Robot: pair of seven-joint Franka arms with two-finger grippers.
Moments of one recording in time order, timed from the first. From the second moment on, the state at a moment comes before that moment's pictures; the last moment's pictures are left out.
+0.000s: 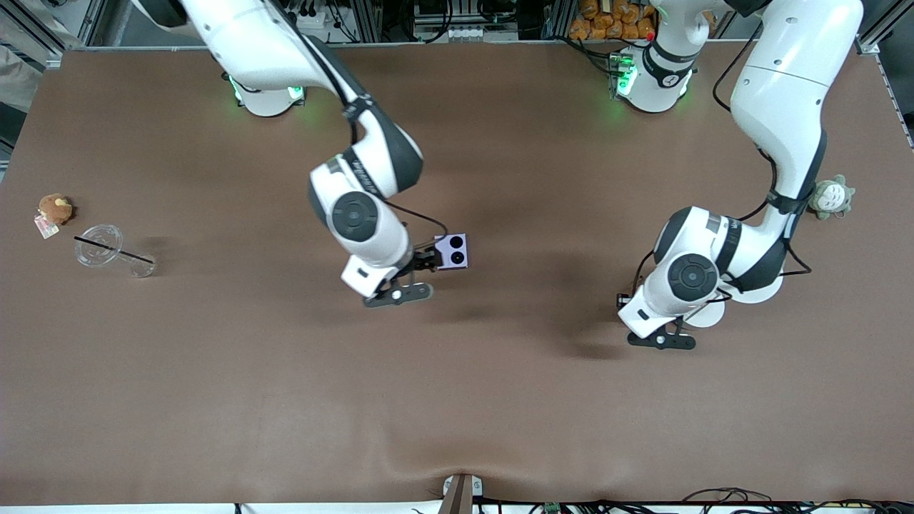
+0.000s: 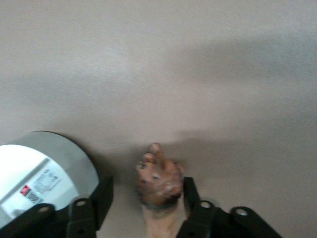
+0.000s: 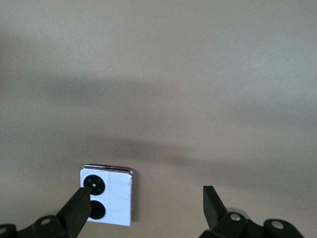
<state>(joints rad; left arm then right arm) 0.01 0.64 -0.29 -1.72 0.37 2.20 -0.37 0.63 0.66 0.00 -1.50 0.15 2.14 0.42</state>
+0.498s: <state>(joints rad) 0.01 0.53 -0.36 -1.60 0.37 1.91 -0.37 0.73 0.76 0.00 -1.50 0.15 2.23 0.54</state>
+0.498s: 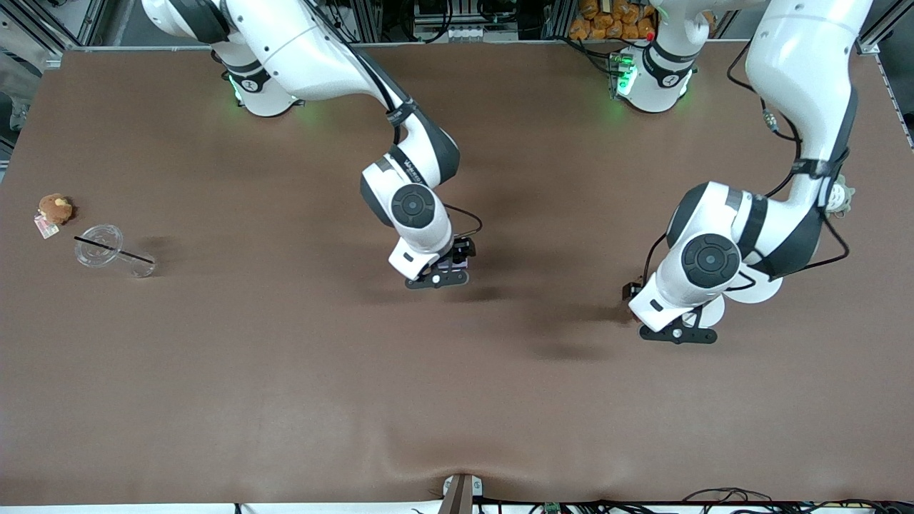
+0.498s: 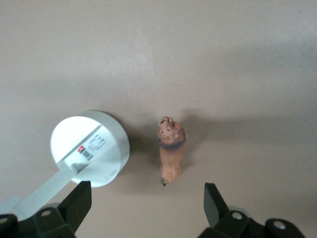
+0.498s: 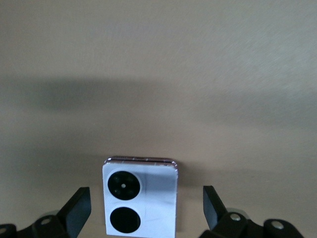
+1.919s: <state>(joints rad) 0.13 0.04 -0.25 -1.44 0.05 1.53 -0.28 0.77 0.83 0.00 -1.50 0.15 2.28 0.55</state>
